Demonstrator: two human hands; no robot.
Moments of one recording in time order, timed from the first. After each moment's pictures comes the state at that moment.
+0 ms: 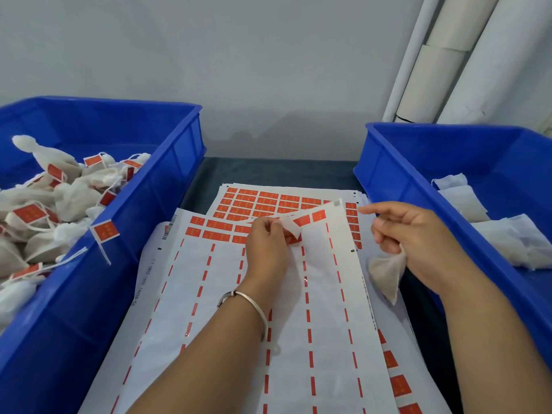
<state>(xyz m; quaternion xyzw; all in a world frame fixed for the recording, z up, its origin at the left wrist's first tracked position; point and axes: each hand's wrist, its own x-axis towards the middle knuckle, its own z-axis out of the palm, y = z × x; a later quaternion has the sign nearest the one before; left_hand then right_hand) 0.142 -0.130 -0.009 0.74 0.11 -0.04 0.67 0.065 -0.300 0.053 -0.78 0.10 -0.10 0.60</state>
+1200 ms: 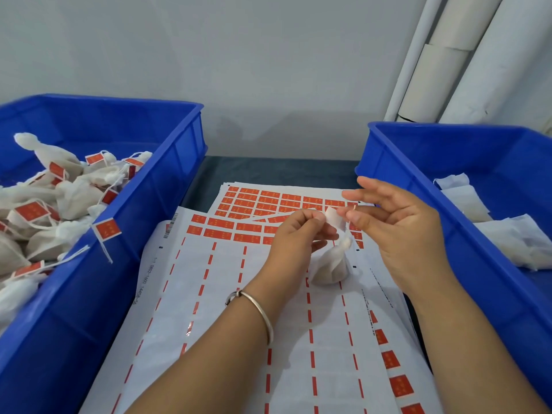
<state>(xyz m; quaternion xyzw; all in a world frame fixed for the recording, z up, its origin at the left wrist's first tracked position) 0.121 -0.141 0.015 0.62 -0.07 -0.15 0.76 0.065 -0.260 0.056 -0.75 -0.03 -0.26 0.61</state>
